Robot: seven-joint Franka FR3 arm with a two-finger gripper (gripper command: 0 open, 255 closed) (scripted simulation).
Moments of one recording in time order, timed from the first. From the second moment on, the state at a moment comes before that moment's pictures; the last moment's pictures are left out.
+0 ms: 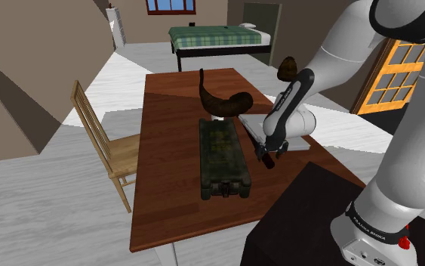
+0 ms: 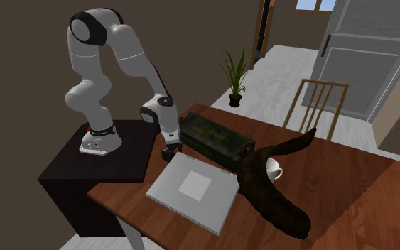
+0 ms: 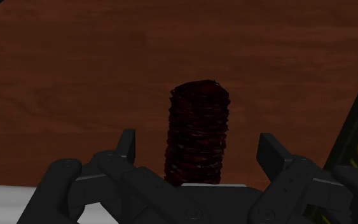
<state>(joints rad) -0.19 0.21 -0.06 -2.71 0.25 2.95 0.08</state>
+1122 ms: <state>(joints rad) -0.19 0.21 -0.06 -2.71 0.24 2.95 0.08</state>
